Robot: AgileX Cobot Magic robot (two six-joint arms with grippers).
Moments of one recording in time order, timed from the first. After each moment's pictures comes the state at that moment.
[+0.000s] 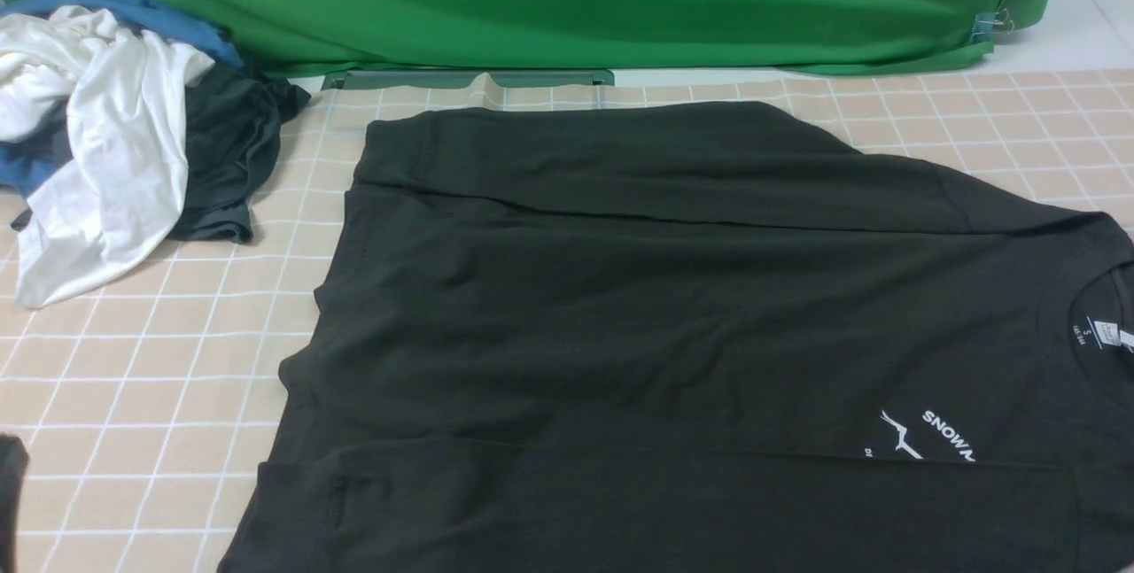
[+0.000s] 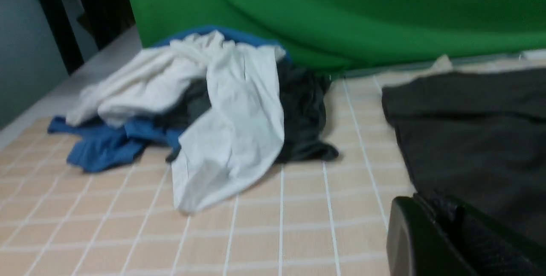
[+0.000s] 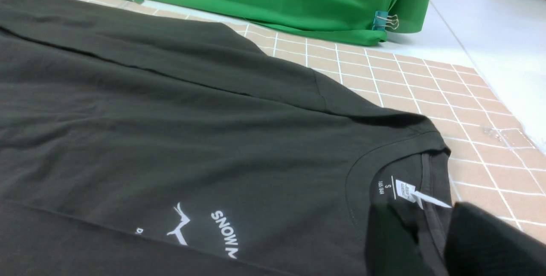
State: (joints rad) right arm -0.03 0.00 0.01 0.15 0.25 -0.29; left arm 0.05 0.00 0.01 0.03 0.12 0.12
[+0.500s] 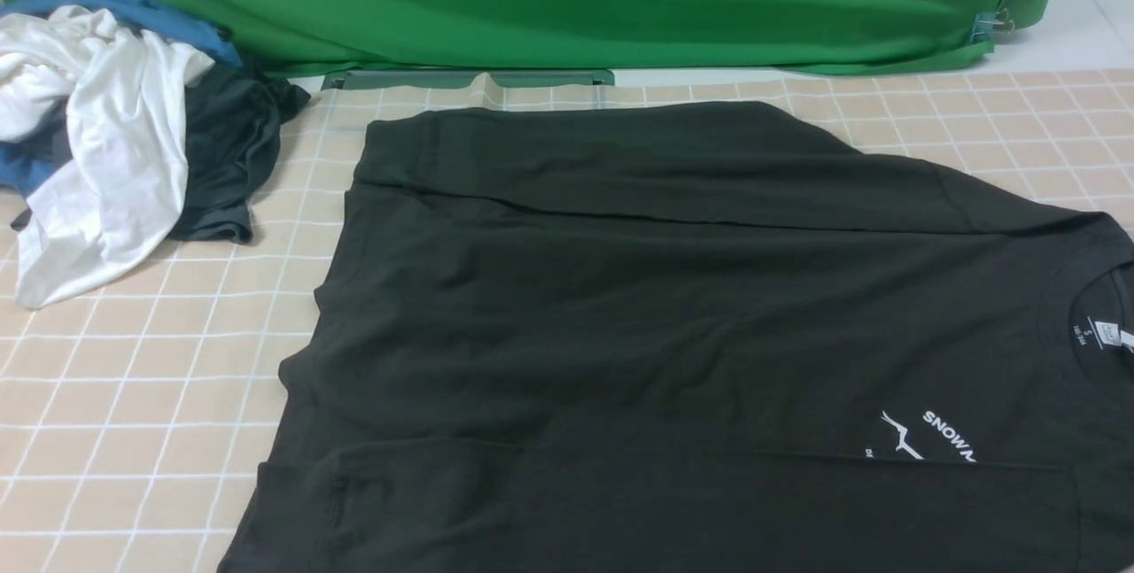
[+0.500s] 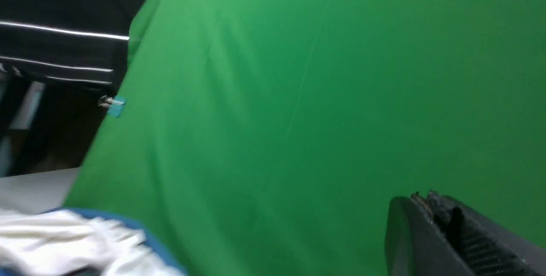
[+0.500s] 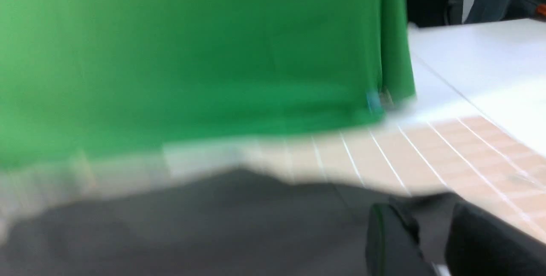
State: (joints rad) right arm -0.02 0.00 0.01 0.27 -0.04 0.04; left arm 0.05 0.00 0.01 -0.21 -0.43 -0.26
